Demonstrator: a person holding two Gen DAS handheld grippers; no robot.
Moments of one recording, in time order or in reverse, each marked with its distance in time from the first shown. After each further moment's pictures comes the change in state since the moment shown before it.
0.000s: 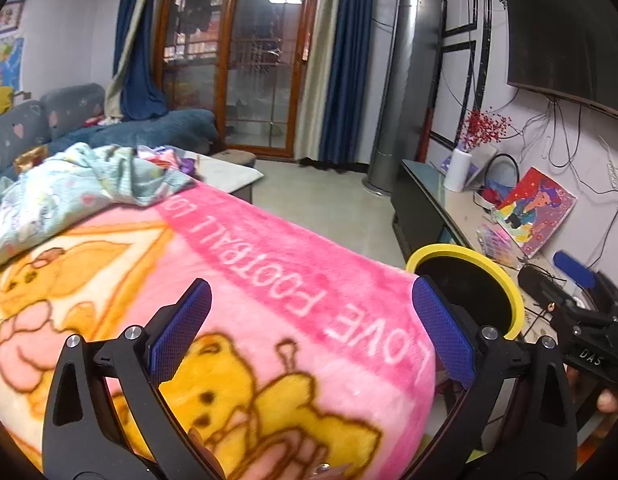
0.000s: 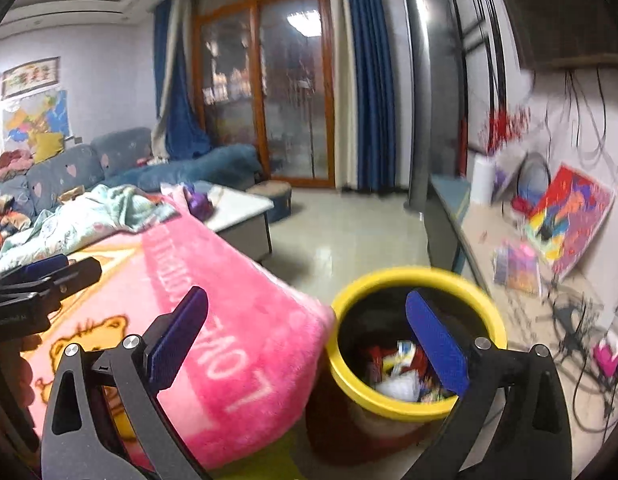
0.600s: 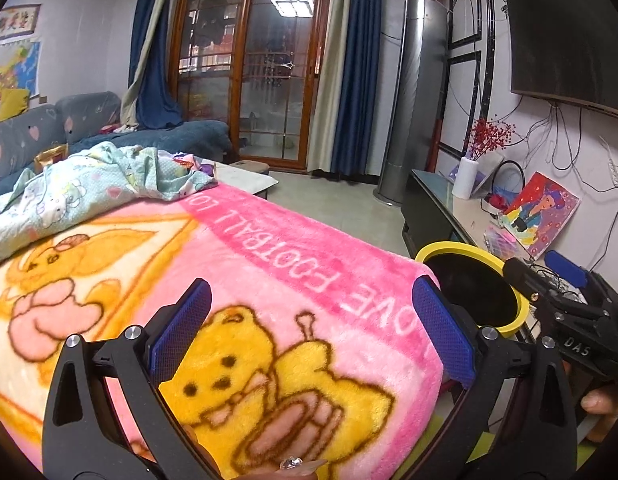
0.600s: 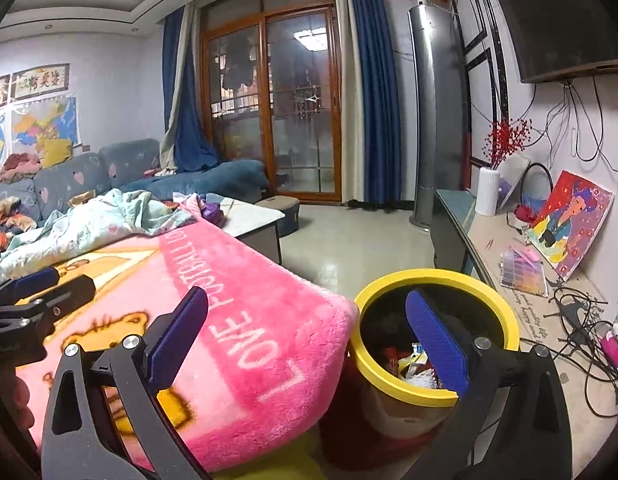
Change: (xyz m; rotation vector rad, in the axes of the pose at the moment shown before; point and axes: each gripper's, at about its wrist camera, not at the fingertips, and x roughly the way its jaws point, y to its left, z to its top) left arm -0.028 0.006 -0.030 -0.003 -0.053 0.036; right arm -0.008 0.019 -0.022 0.034 0.001 0.019
